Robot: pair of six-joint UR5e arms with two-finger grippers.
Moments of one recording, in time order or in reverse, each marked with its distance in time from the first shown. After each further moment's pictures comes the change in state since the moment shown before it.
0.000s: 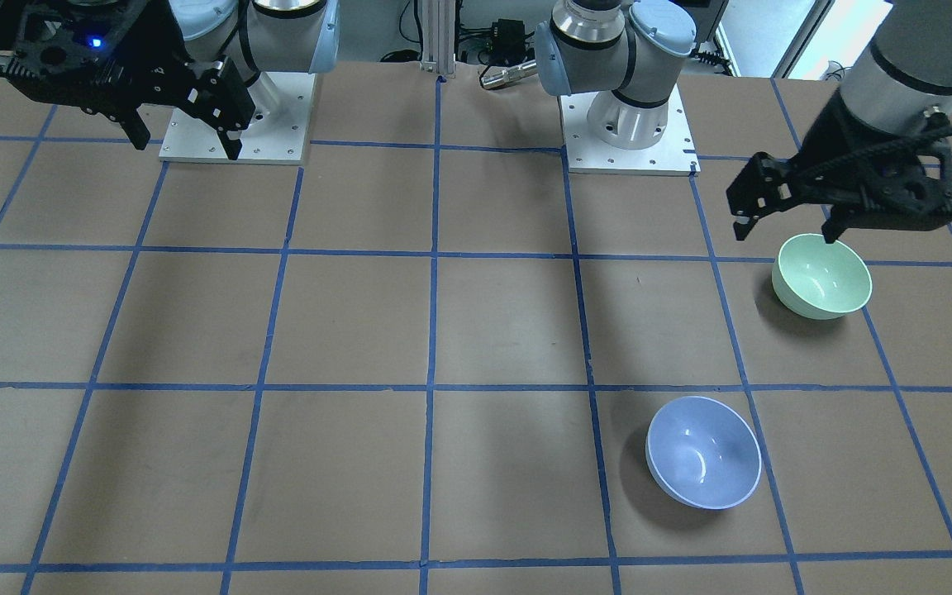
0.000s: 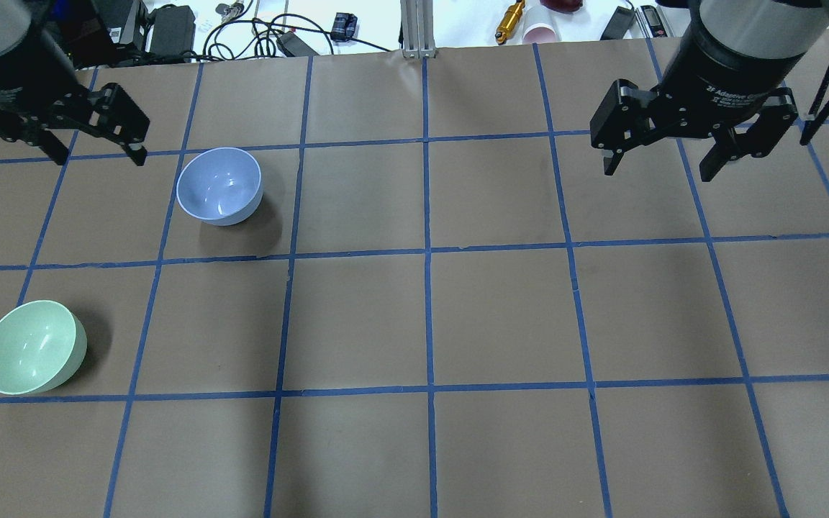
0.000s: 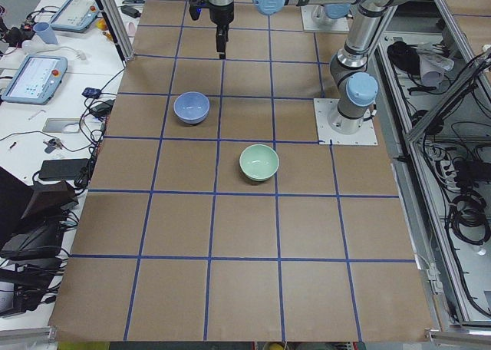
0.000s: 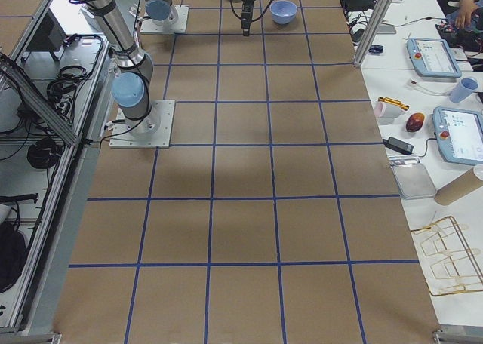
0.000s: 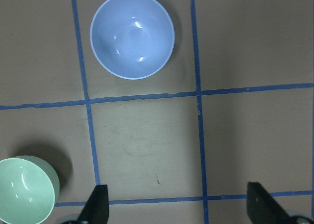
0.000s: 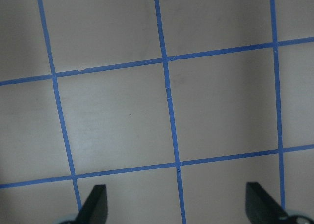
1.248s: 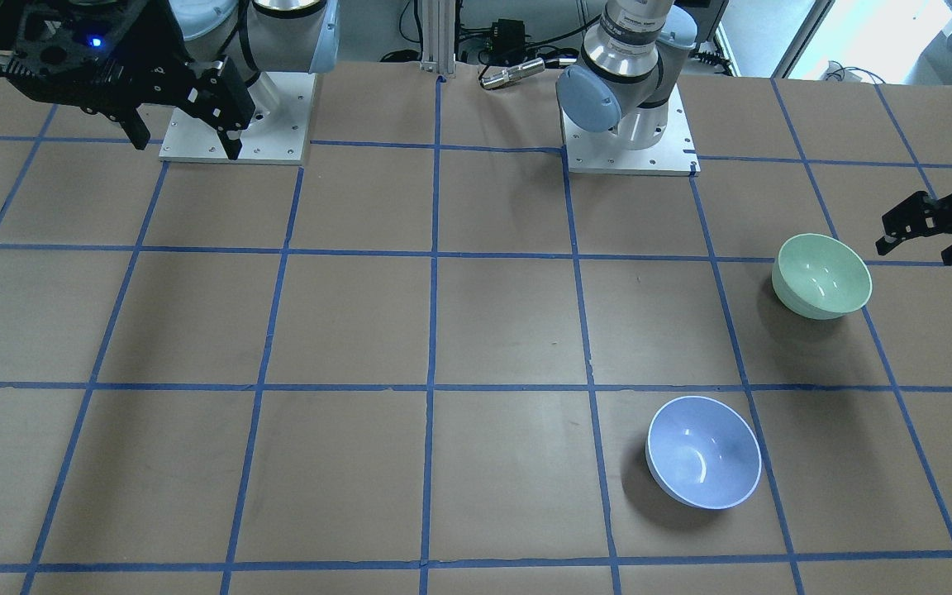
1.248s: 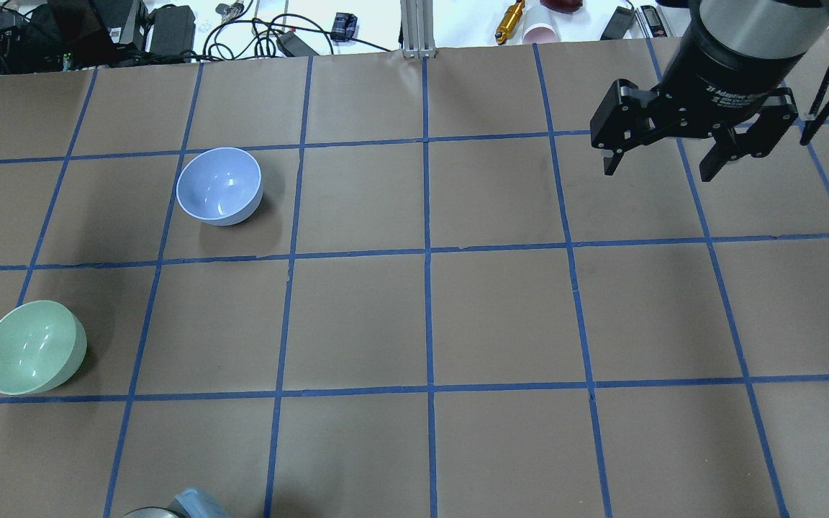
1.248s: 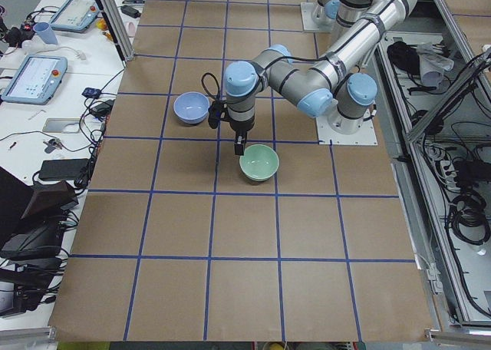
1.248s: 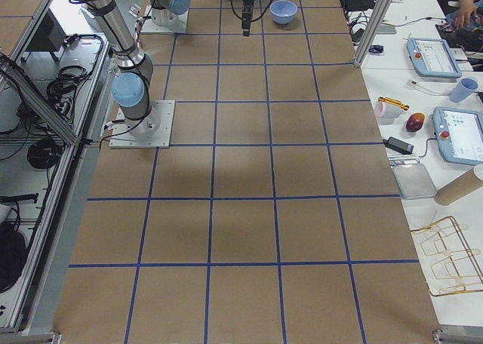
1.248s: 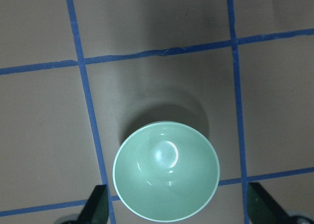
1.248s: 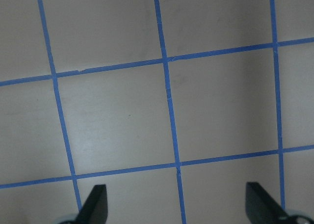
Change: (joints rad) left arm 0.549 -0.058 -0.288 0.314 -0.043 0.644; right arm 0.000 0.000 0.000 -0.001 0.000 0.000
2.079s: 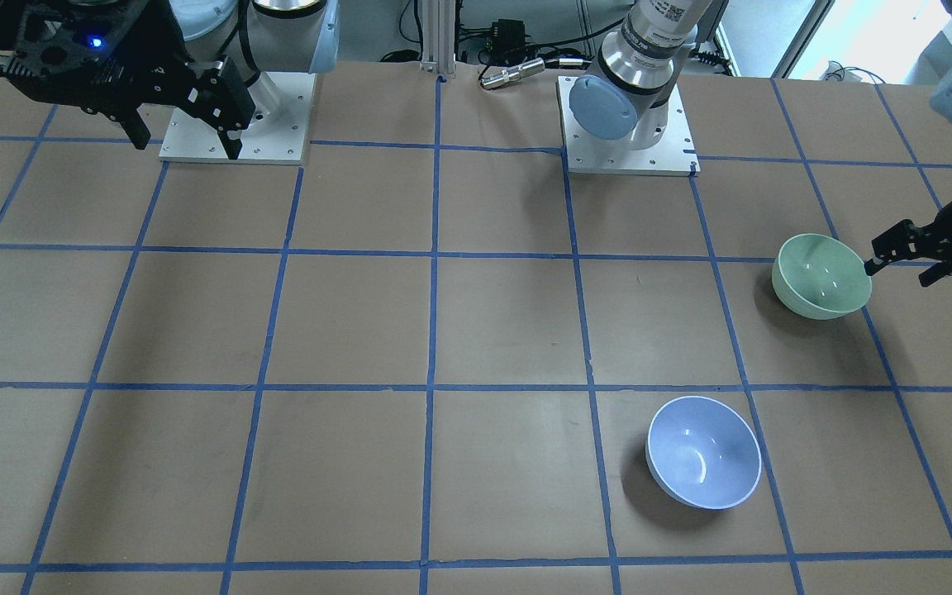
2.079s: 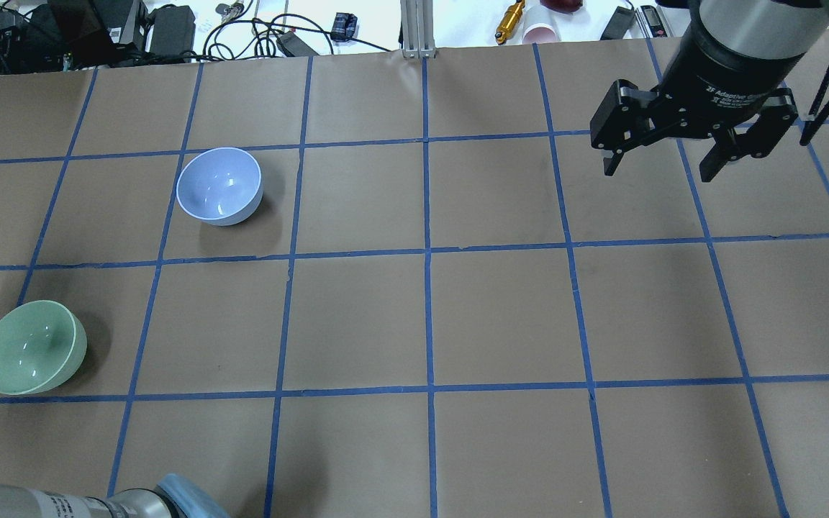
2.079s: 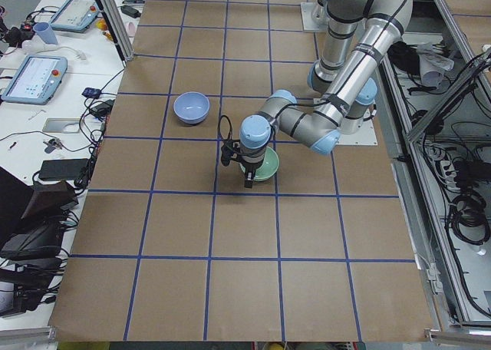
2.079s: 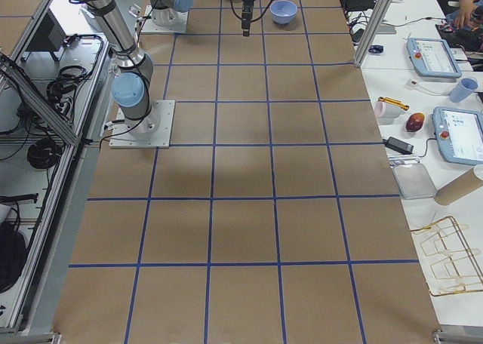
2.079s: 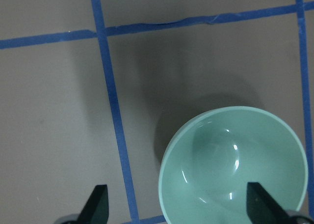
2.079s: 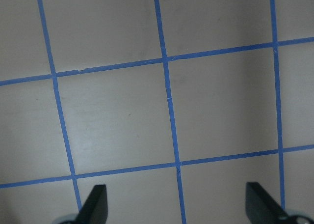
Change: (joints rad) left arm 0.134 -0.128 -0.120 0.212 -0.062 0.137; right arm 0.000 0.000 0.000 0.001 0.000 0.000
